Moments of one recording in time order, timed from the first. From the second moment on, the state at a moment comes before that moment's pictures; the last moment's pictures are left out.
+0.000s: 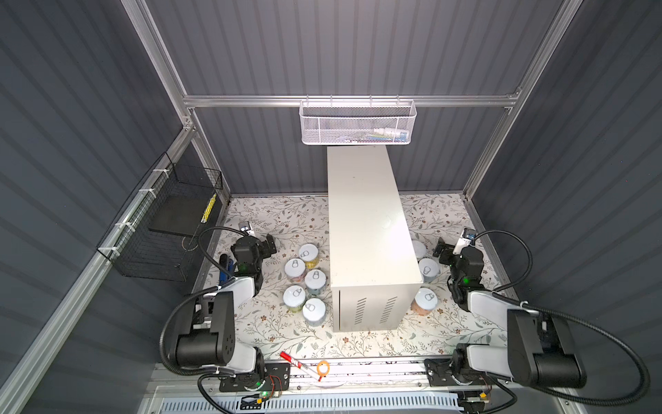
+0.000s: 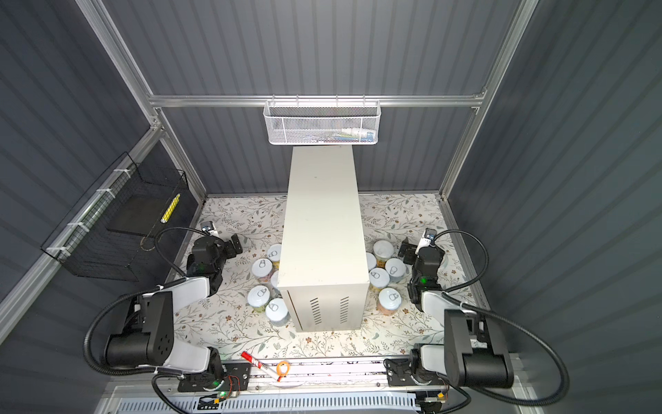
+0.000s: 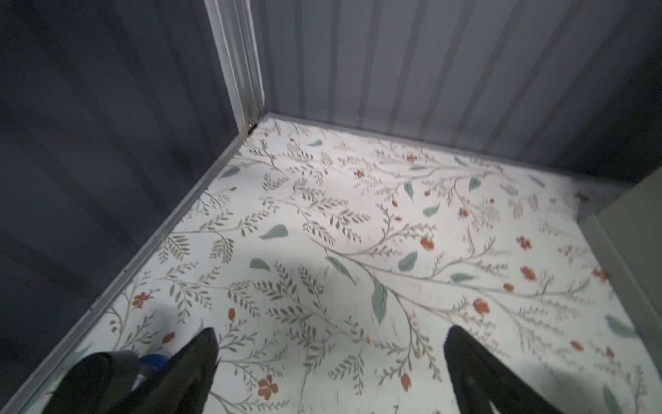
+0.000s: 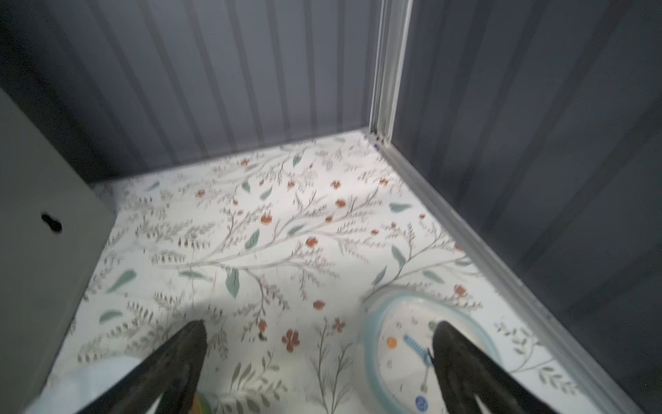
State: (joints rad) left arm 0.02 1.45 0.61 0.46 -0.16 -0.16; right arm -0.03 1.25 0.41 0.61 0.25 0.11
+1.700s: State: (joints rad) left arm -0.74 0.98 0.75 -0.86 -0.34 -0.81; right arm 0.29 0.84 0.75 -0.69 0.18 0.50
